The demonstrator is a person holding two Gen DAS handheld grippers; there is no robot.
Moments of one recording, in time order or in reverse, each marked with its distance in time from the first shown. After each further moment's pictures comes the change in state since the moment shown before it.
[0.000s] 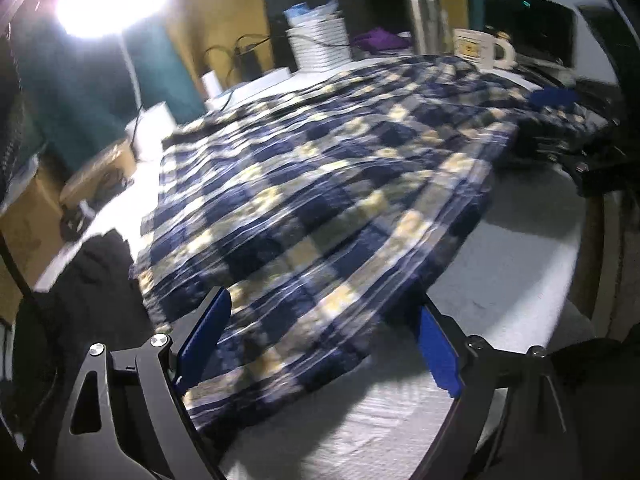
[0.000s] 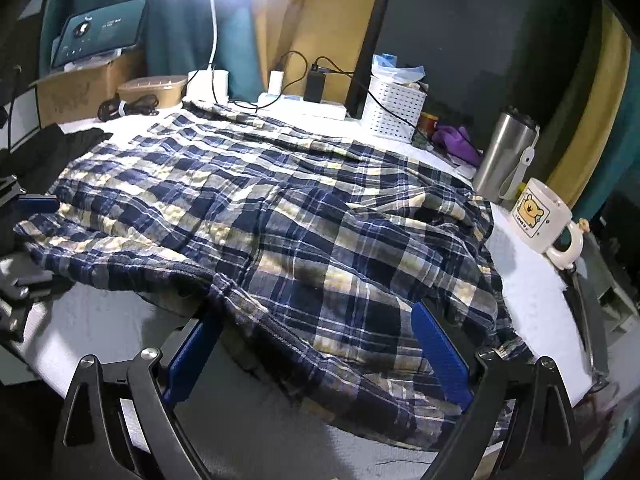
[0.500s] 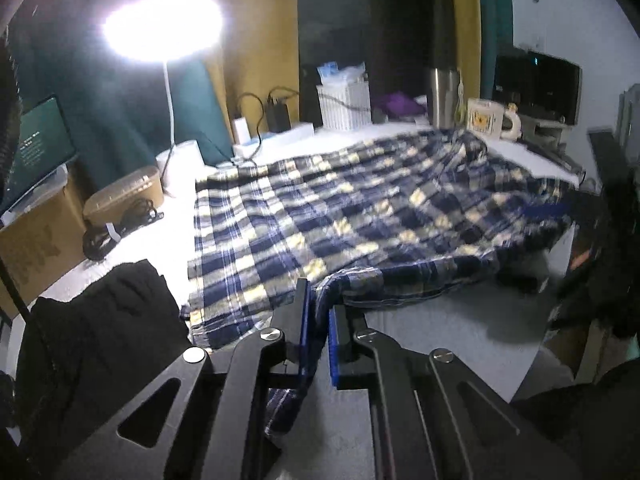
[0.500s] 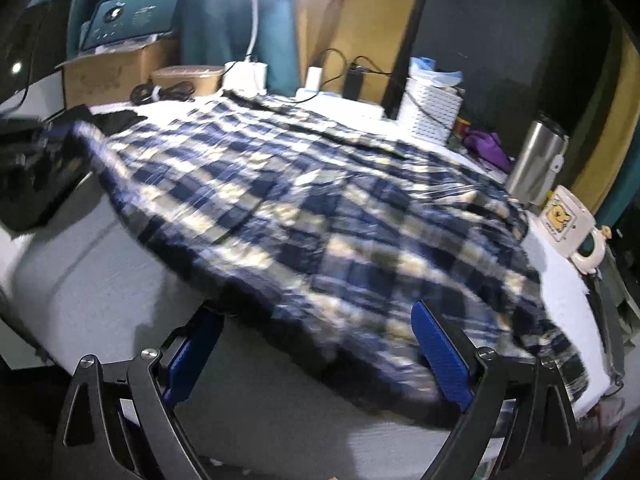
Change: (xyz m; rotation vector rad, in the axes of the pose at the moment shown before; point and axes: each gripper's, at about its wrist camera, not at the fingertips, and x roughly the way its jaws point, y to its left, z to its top) left arm -0.046 0.026 0.015 -0.085 -0.195 -0.014; right arm 0.002 0.048 -0.017 -0.076 -0.006 0.072
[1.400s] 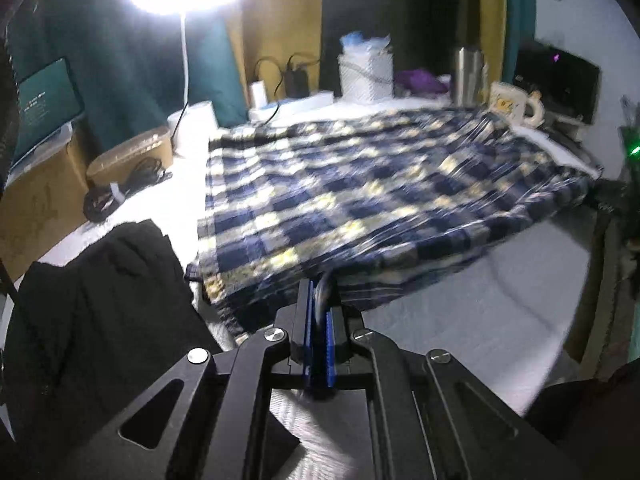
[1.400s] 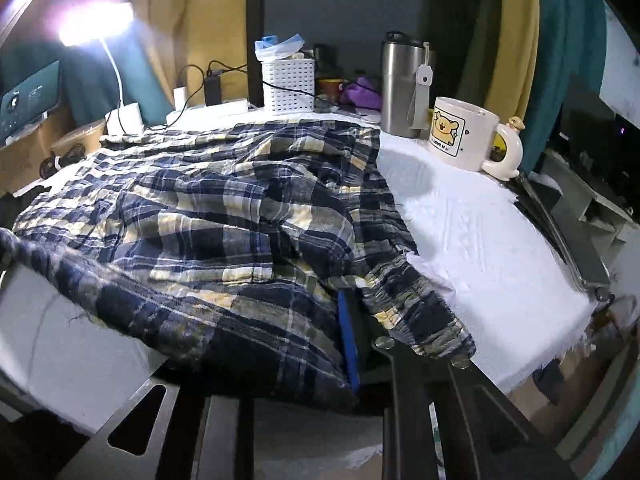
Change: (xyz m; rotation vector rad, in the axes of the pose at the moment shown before) left arm 0.028 0.017 -0.023 -0.049 0.114 0.041; right arm -0.011 -0.145 -0.045 0.328 -0.009 -0.151
